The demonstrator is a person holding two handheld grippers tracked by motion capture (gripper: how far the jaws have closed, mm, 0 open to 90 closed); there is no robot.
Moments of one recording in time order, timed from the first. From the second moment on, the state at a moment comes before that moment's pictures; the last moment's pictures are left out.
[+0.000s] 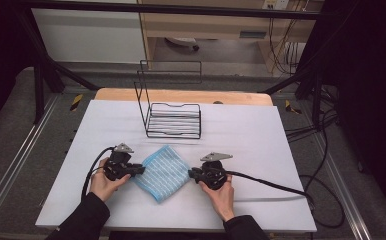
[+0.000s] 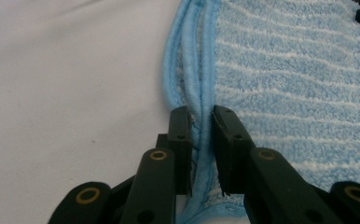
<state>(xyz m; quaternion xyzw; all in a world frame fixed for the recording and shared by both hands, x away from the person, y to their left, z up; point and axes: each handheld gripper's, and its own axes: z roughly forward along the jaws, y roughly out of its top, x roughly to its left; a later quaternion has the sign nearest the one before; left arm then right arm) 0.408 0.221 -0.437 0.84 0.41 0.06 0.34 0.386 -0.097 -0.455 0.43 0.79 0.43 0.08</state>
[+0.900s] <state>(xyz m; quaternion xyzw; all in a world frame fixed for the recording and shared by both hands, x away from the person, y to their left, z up) 0.405 0.210 -0.430 0.83 0.41 0.11 0.36 0.406 -0.112 -0.437 0.42 0.81 0.40 0.11</state>
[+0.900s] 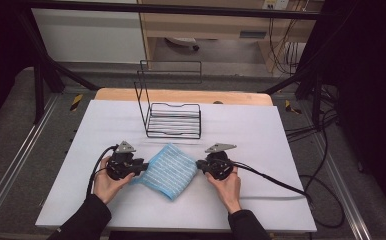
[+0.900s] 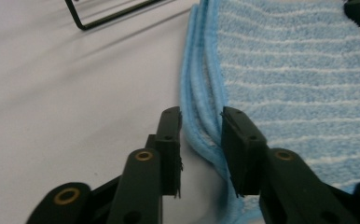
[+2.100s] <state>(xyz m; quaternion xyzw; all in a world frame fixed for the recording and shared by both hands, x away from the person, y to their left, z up) 0.362 0.193 -0.438 0.84 0.41 0.07 0.36 0.449 -0.102 -0.443 0.38 0.81 0.42 0.12</state>
